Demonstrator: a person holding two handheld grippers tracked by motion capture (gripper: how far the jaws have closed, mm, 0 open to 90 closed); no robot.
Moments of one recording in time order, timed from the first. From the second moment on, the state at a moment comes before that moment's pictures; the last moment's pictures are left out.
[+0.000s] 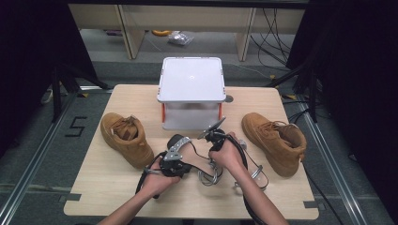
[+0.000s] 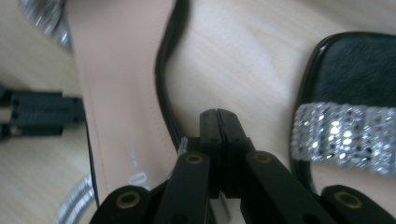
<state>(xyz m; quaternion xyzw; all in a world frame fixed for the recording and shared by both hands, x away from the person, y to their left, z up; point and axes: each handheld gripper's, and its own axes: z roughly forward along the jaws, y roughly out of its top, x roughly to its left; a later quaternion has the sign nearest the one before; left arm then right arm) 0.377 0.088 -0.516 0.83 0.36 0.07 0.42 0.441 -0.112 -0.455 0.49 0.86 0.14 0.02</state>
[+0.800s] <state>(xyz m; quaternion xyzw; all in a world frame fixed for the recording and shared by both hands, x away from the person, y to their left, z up) 0.388 0.101 -0.511 0.82 0.38 0.09 0.43 0.420 -0.101 -0.464 0.44 0.88 0.17 -0.03</state>
